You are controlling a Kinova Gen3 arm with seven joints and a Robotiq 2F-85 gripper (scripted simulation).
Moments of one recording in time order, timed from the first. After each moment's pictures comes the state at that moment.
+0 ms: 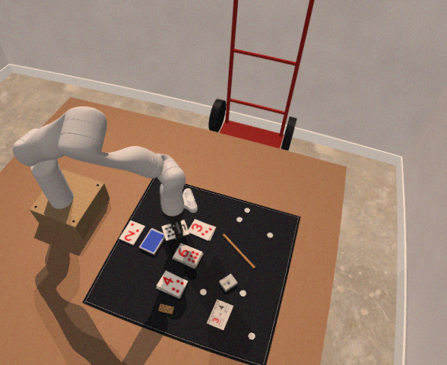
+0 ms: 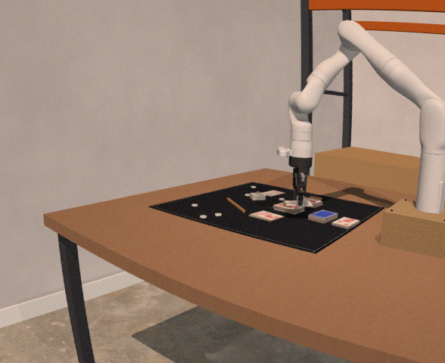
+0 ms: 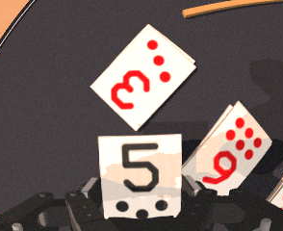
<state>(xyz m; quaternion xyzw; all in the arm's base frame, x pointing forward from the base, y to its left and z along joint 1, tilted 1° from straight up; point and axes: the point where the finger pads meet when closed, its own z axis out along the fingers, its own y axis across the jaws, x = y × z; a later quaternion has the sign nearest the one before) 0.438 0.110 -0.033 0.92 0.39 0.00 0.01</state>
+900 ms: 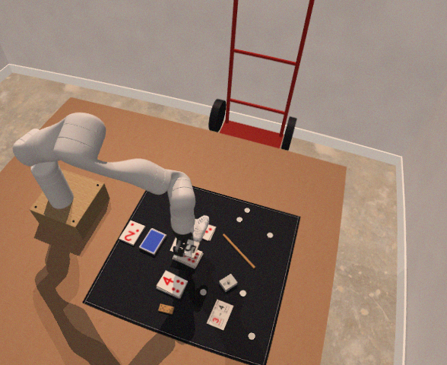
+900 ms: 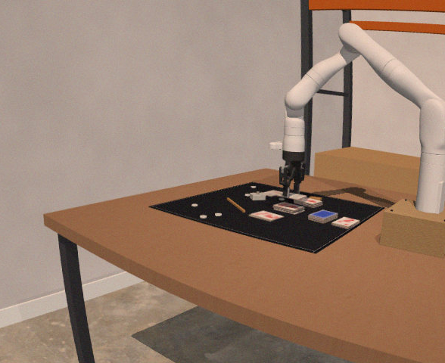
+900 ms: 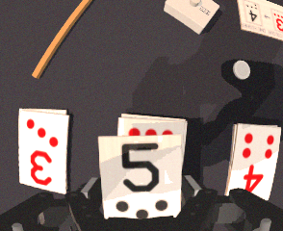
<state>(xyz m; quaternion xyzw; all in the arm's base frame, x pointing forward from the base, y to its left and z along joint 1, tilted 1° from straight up) 0.504 0.064 -0.026 1.00 0.07 0.00 0.01</state>
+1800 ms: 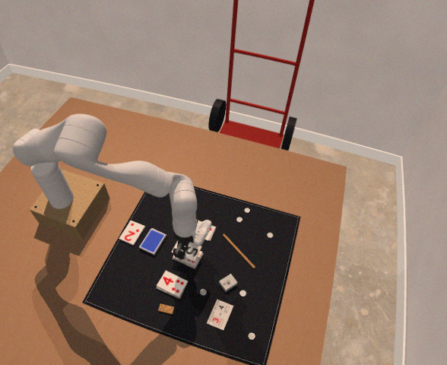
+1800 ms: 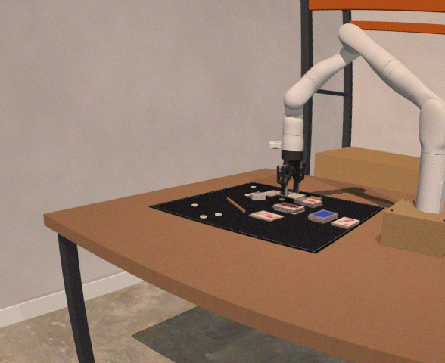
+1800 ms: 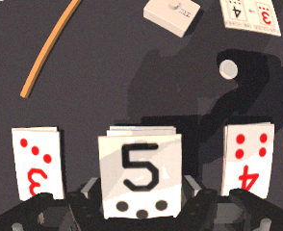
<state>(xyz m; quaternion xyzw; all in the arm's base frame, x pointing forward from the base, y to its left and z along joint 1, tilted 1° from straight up) 0.515 0.057 -0.025 1.00 0.02 0.00 0.01</state>
